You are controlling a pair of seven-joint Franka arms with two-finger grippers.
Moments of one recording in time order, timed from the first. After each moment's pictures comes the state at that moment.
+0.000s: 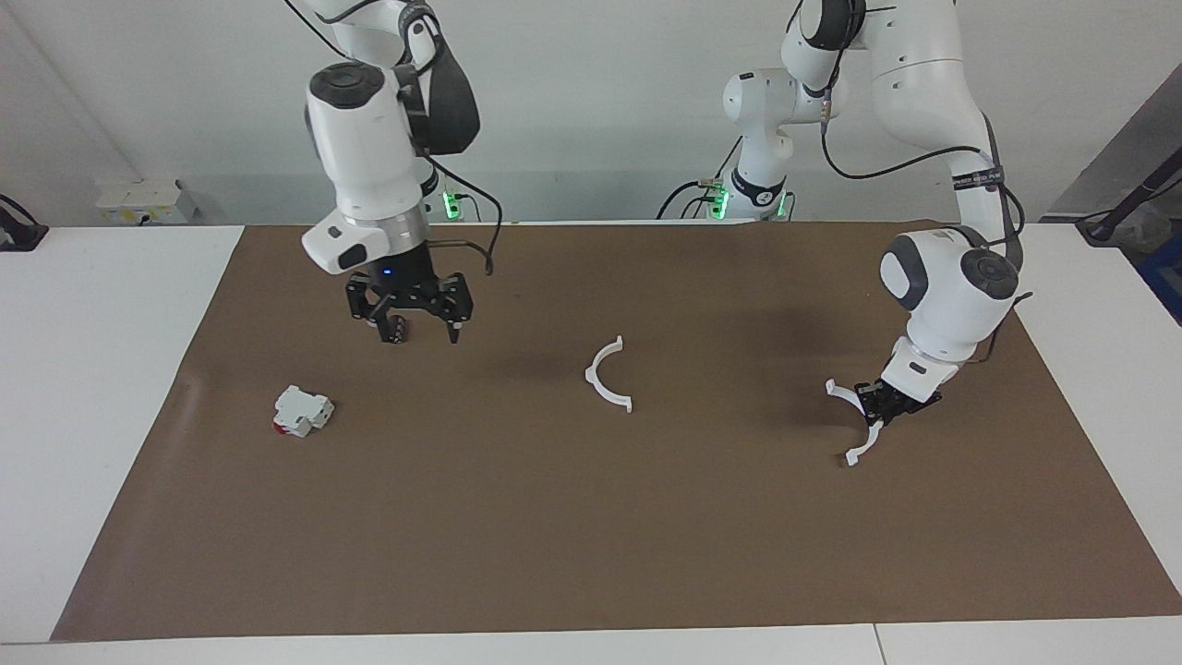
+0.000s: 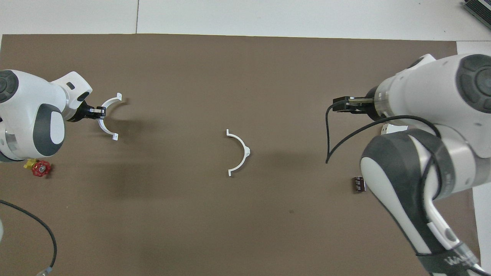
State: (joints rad) left arm -0.01 0.33 0.02 -1.91 -0.03 2.31 0.12; right arm 0.28 0.04 -0.09 -1.79 -0.04 1.99 0.28
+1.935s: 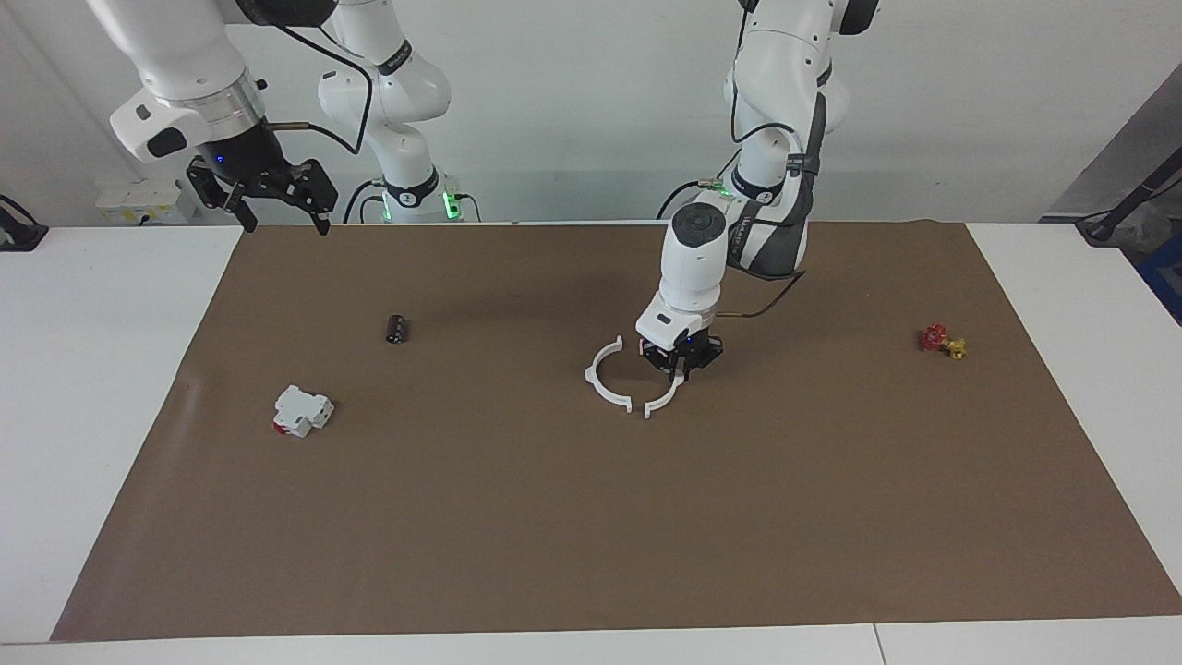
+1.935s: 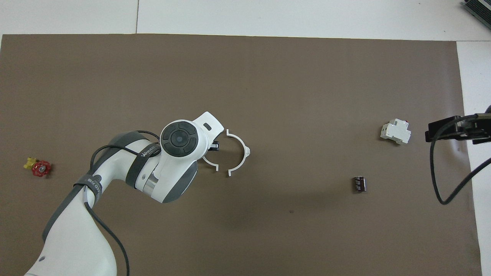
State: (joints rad) left arm -0.57 0.28 0.02 -2.04 0.11 2.38 -0.54; right arm 0.09 -0.06 -0.08 -1.59 -0.02 1.49 0.08
